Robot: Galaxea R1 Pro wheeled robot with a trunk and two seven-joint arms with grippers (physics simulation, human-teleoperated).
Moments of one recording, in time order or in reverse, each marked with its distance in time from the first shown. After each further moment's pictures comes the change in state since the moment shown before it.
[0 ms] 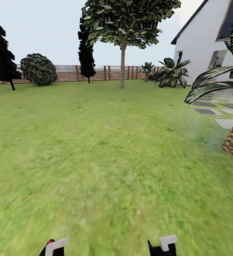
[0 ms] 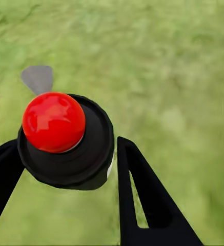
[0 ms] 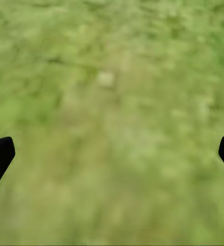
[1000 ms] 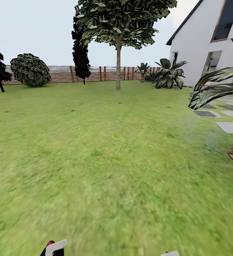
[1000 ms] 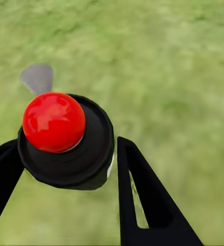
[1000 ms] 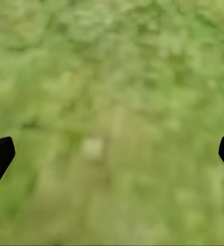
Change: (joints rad) left arm 0.000 0.000 -0.001 0.013 0.000 -0.001 0.000; right arm 0.011 0.005 0.004 0.182 0.006 -0.165 0.001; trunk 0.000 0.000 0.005
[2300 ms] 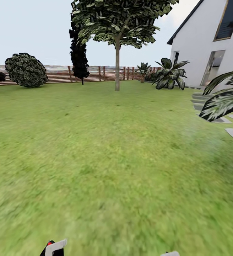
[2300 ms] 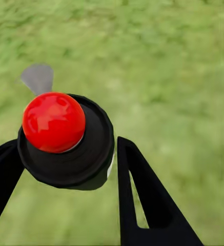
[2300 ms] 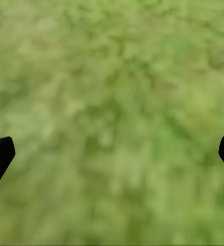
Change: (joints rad) left arm 0.000 0.002 0.001 0.000 -0.001 0.000 0.000; right arm 0.000 0.000 0.000 0.000 0.000 0.000 0.000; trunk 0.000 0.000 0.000
